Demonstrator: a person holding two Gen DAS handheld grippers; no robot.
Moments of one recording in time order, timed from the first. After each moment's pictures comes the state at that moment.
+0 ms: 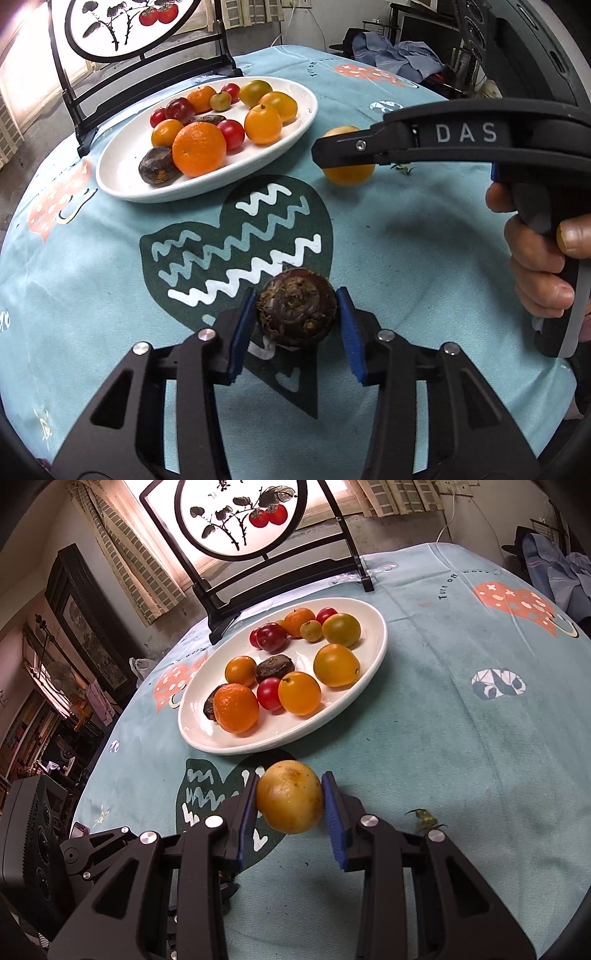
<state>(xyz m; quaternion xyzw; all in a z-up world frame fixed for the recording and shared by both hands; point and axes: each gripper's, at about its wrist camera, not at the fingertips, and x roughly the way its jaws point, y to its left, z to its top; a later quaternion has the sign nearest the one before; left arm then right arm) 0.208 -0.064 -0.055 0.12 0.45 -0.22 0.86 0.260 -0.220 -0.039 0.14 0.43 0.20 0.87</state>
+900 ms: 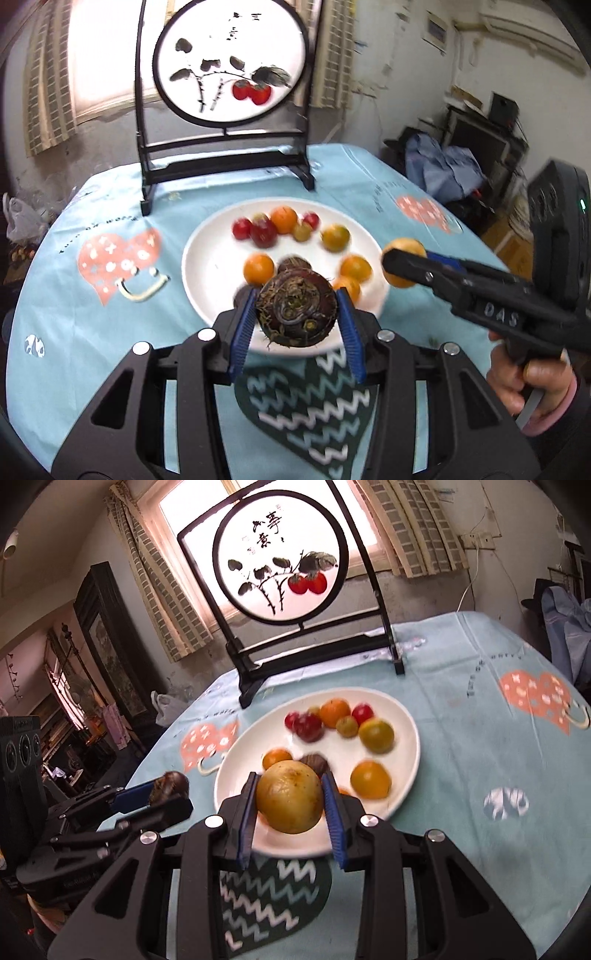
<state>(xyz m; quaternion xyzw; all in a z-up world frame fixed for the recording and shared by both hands) 0.282 -0.015 0.050 -0.01 0.35 -0.14 0.93 0.303 -0.209 0.027 0.13 0.33 0.22 0.91</state>
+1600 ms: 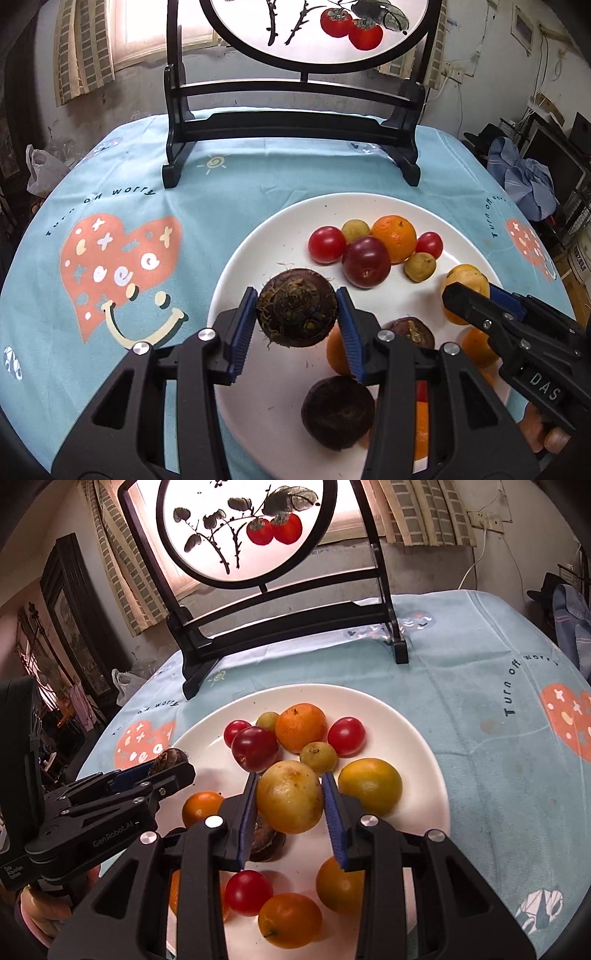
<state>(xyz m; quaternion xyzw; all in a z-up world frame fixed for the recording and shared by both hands) 0.417 0.008 -0.018 -0.04 0.42 -0.03 0.91 0.412 -0.179 -0.029 0.09 0.40 0.19 0.89</state>
